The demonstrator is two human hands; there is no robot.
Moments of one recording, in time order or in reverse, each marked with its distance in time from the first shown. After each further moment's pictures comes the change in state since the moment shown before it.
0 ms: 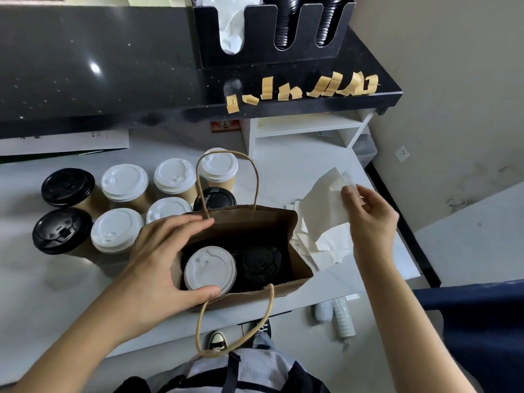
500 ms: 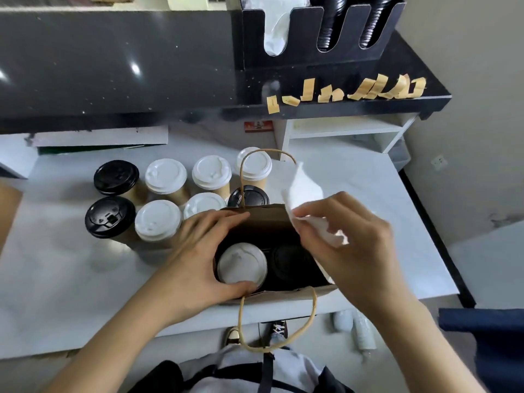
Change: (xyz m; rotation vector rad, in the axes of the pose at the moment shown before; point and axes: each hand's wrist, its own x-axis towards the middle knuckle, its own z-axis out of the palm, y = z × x) left_hand 0.003 -0.006 0.005 0.033 0.004 -0.007; right_hand -0.101 -0.080 0.032 -0.285 -0.514 -0.765
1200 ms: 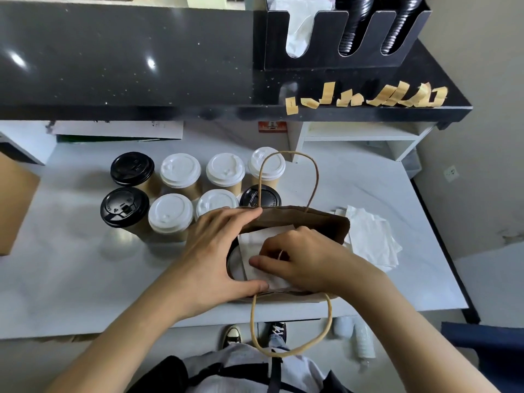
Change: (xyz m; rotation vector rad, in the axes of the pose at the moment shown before) left_hand -0.002 0.001 0.002 -0.040 0.035 0.007; right_hand 0.021 0.020 0.057 -0.277 -0.925 0.090
